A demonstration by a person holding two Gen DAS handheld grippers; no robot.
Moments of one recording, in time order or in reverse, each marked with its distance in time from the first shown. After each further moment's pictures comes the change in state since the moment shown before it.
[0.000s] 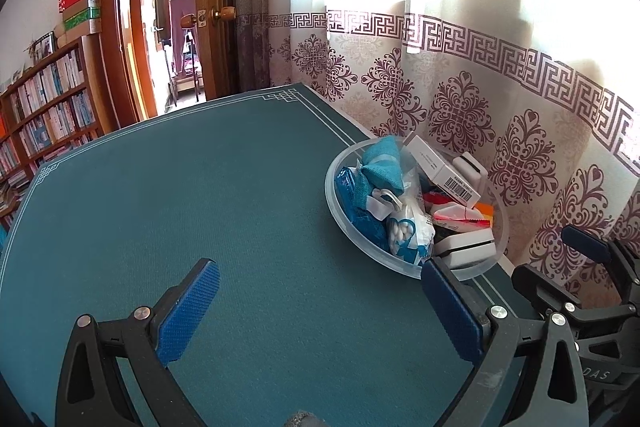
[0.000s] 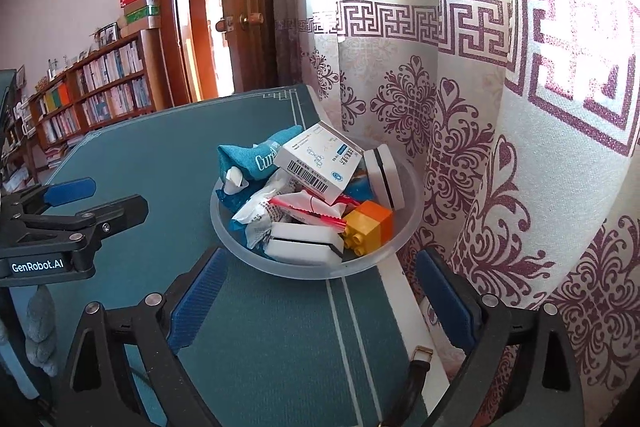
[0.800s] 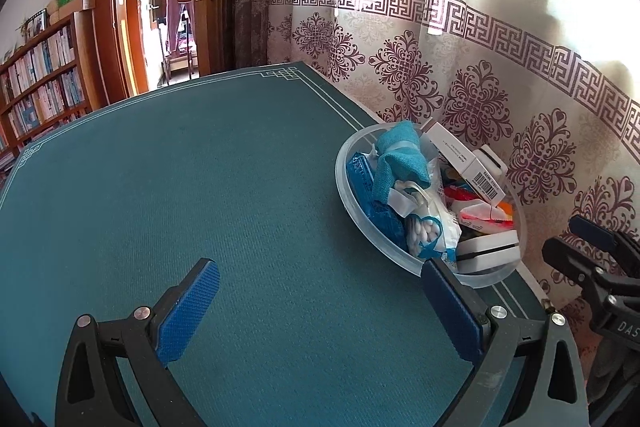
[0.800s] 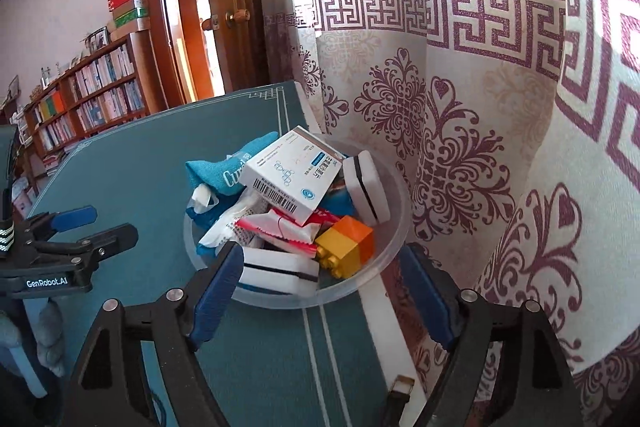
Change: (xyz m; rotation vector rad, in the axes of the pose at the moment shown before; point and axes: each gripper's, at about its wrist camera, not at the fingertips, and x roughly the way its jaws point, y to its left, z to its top) left arm 0.035 0.020 0.004 -0.039 0.061 -0.046; right arm 0.021 -0.019 0.014 0.044 0.048 0.025
